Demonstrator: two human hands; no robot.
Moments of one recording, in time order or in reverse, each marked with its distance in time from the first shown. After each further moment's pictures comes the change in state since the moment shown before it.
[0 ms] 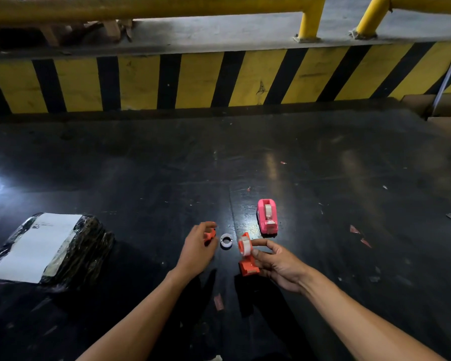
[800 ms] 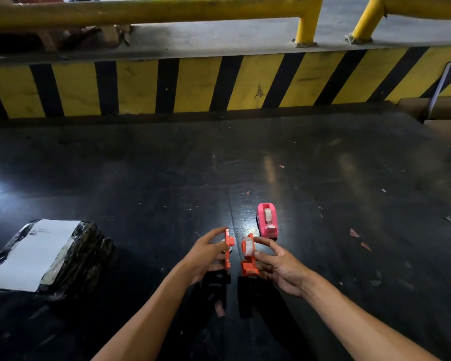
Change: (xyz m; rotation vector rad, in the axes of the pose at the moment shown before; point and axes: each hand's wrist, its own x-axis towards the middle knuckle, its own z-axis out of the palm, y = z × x) left_hand -0.006 0.049 -0.010 -0.595 -0.349 -0.509; right_hand -0.001 -0.006 0.002 0.018 0.027 -0.012
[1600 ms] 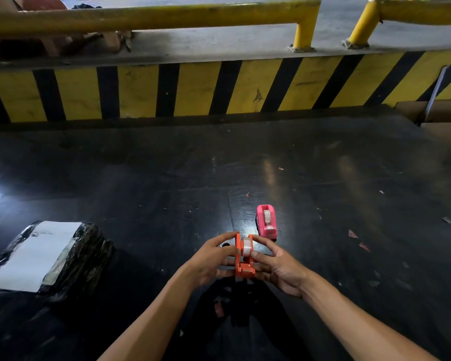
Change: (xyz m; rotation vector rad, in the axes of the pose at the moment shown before) left_hand -0.018 0.014 0.020 -0.043 -0.124 -0.027; right_hand -0.009 -0.005 0.005 -0.061 -0.036 -0.023
